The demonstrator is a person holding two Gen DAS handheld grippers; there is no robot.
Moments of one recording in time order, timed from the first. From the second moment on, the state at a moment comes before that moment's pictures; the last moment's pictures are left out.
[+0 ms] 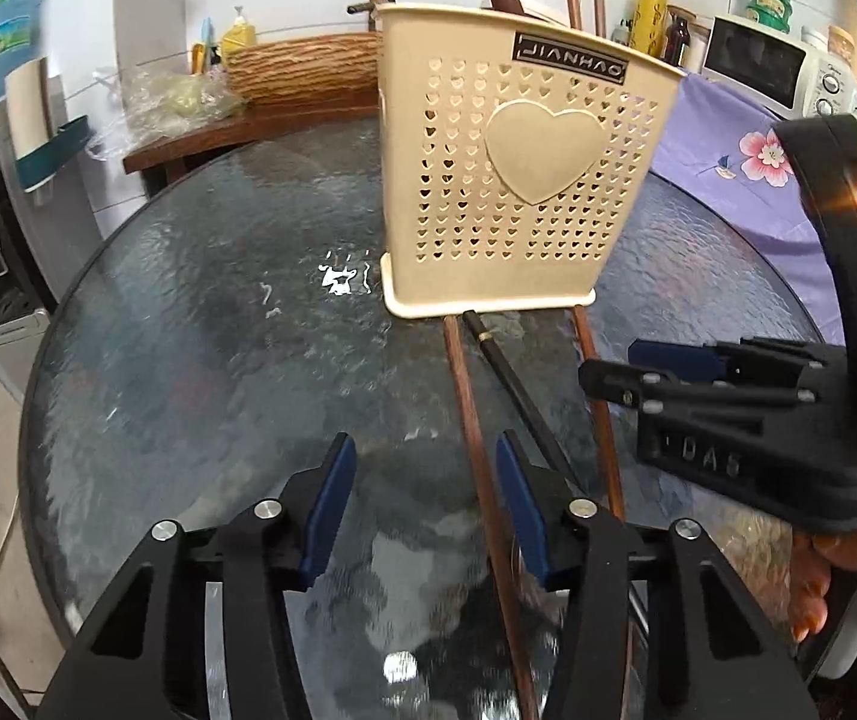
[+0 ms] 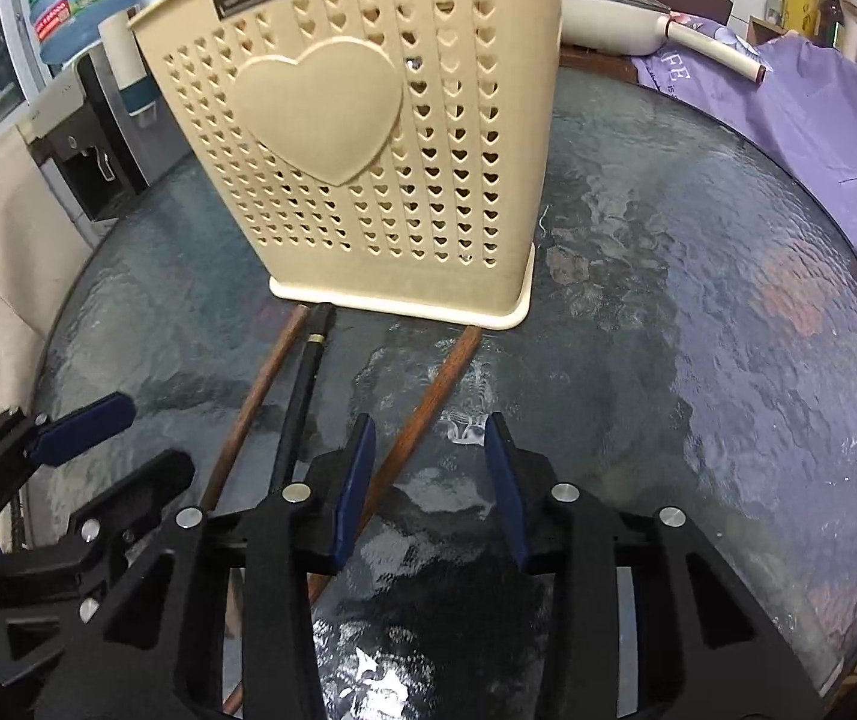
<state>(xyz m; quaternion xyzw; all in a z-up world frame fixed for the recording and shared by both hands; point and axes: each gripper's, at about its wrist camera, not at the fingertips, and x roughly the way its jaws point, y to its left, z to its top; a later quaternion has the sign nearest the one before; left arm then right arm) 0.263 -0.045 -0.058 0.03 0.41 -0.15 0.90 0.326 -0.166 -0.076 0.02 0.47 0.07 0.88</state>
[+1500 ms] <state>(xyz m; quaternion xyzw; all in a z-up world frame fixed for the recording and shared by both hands) 0.317 -0.062 -0.072 0.08 0.45 -0.16 0.88 0.335 -0.211 -0.080 0.11 0.47 0.10 0.87</state>
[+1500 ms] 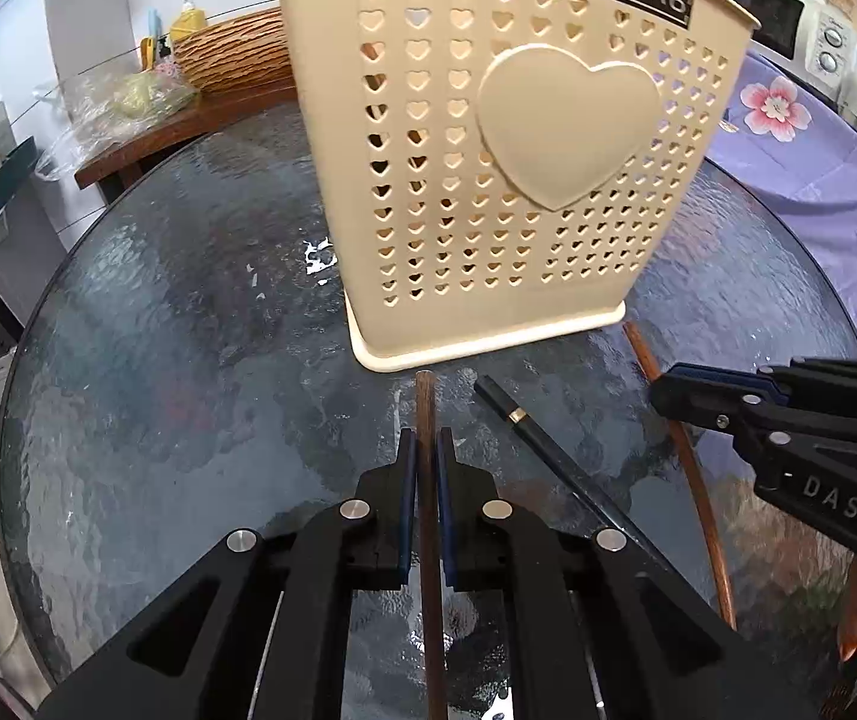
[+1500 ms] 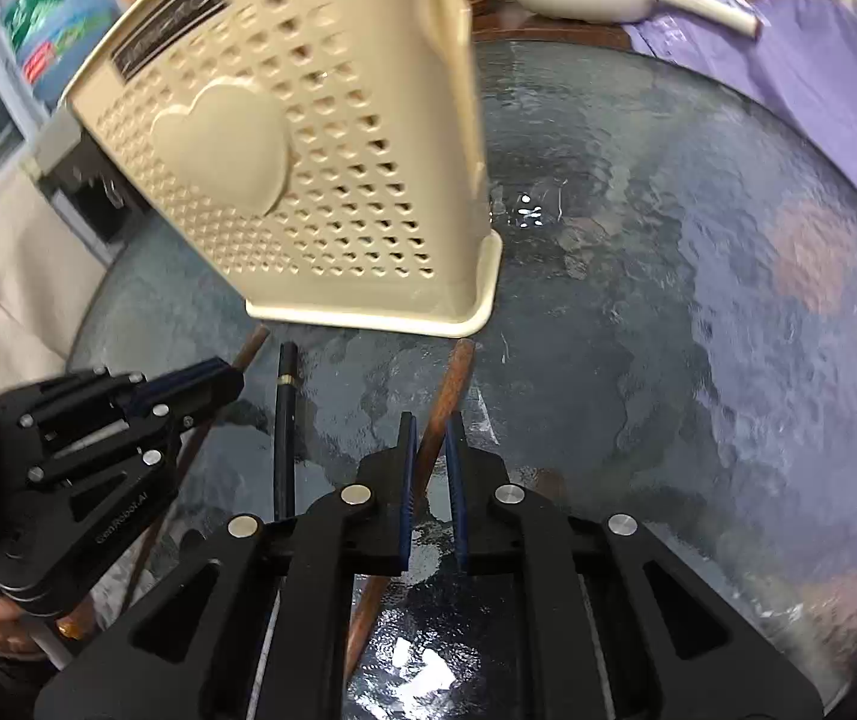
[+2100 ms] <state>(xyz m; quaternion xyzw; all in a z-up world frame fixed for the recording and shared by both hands) 0.313 -0.046 -0.048 0.02 0.41 -0.15 0.90 0.317 -0.248 -0.050 0.18 0.38 0.09 0.90</state>
